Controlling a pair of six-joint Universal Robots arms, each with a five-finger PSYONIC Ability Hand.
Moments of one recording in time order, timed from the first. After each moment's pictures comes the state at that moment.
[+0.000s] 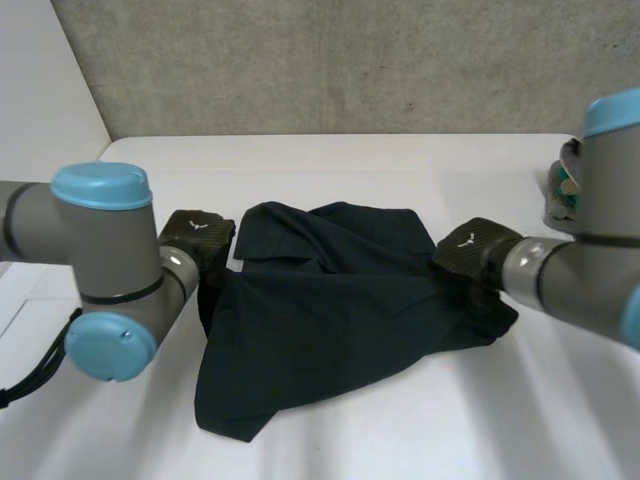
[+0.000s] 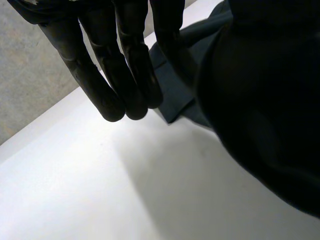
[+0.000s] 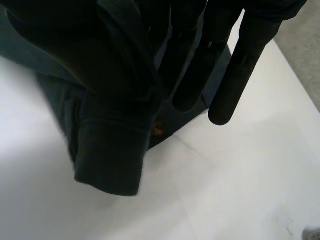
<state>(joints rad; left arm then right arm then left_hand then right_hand) 4.25 -2.16 -1.33 3.11 -1.68 3.47 1.95 -1.09 1.25 0.49 1.39 2.37 1.09 1.10 1.10 1.11 0.93 1.07 1.17 1.19 1.19 1.02</state>
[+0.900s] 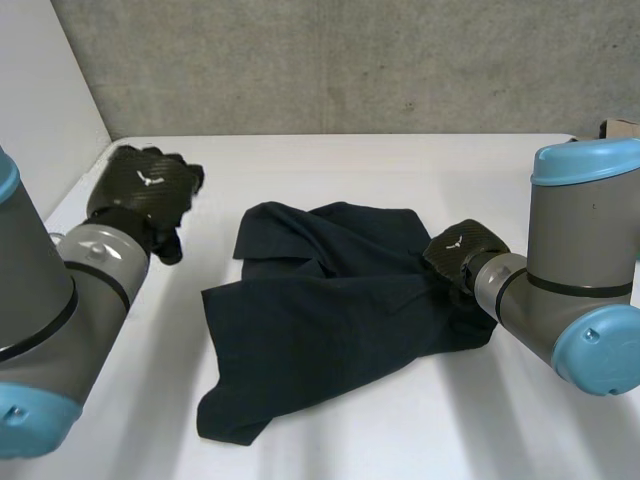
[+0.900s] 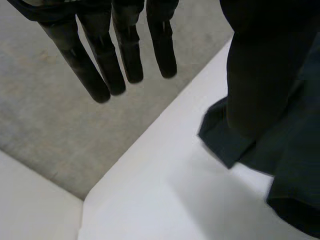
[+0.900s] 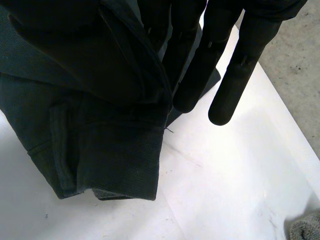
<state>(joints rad) 4.19 -1.70 -1.58 3.14 -1.77 3.63 2.03 -1.07 1.33 0.26 1.55 2.45 0.55 0.54 0.54 0.54 0.37 1.09 1.17 1.19 1.19 1.03</state>
